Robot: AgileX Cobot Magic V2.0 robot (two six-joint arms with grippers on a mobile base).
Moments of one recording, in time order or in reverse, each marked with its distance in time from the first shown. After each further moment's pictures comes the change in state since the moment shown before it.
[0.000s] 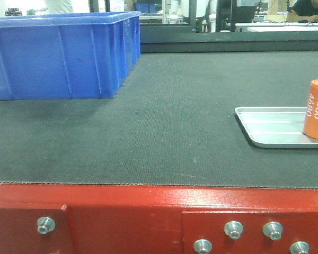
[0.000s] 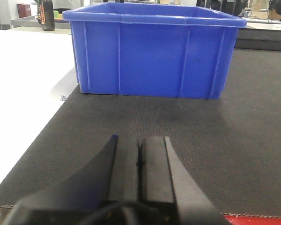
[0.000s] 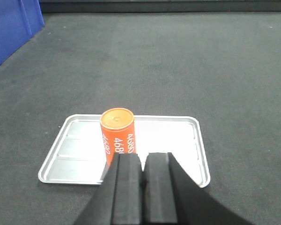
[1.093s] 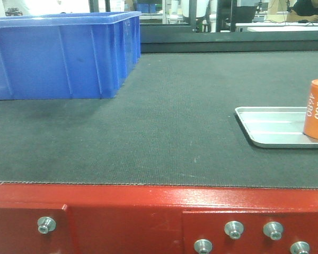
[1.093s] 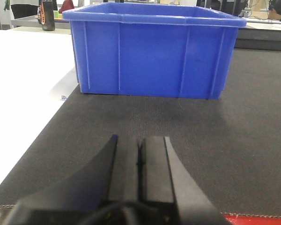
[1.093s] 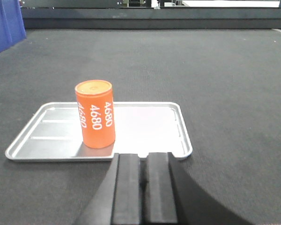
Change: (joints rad) left arm 0.000 0.000 0.000 0.000 0.000 0.000; right arm -0.114 -0.362 0.353 0.173 -0.139 -0.198
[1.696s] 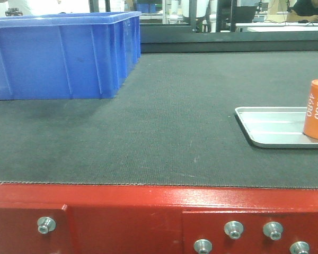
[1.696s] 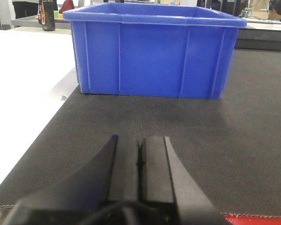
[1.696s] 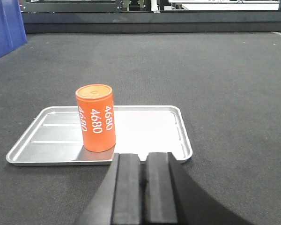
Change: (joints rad) left arm 0.000 0.000 0.000 0.000 0.000 0.000; right arm 0.000 0.000 0.000 0.002 -0.005 0.000
